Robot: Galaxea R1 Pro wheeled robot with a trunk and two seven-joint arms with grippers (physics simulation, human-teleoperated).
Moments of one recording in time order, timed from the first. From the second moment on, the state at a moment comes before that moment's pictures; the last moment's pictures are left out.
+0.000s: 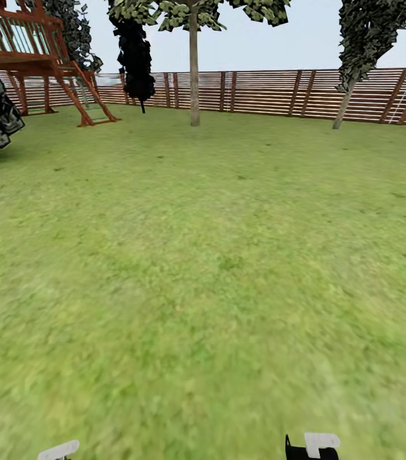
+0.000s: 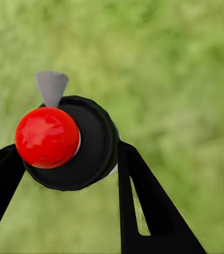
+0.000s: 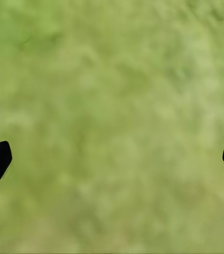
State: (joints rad) left arm -0.36 0.19 -0.35 -0.08 0.60 -0.44 0.12; right arm -0.41 -0.02 0.15 -0.02 -0.05 -0.53 -0.26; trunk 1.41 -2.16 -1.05
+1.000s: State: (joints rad) left arm -0.36 0.19 -0.35 -0.08 0.60 -0.44 0.12; right arm -0.41 0.00 0.15 -0.03 -0.05 -0.53 -0.25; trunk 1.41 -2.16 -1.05
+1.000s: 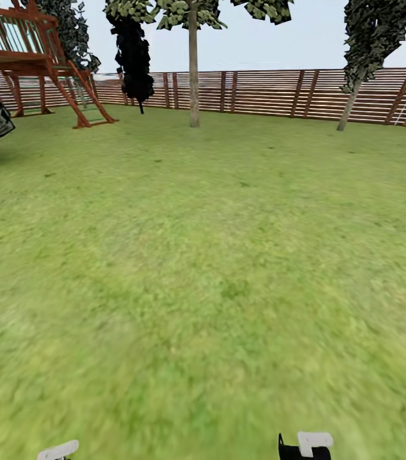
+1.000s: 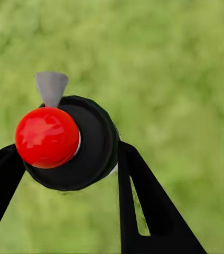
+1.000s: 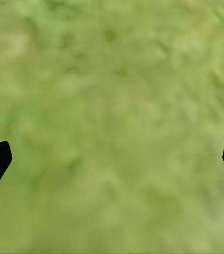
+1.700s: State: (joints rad) left arm -0.36 0.19 -0.35 -0.08 0.60 -0.44 0.12; right arm -0.41 0.00 0.15 -0.03 -0.05 -0.53 -0.26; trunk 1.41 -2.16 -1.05
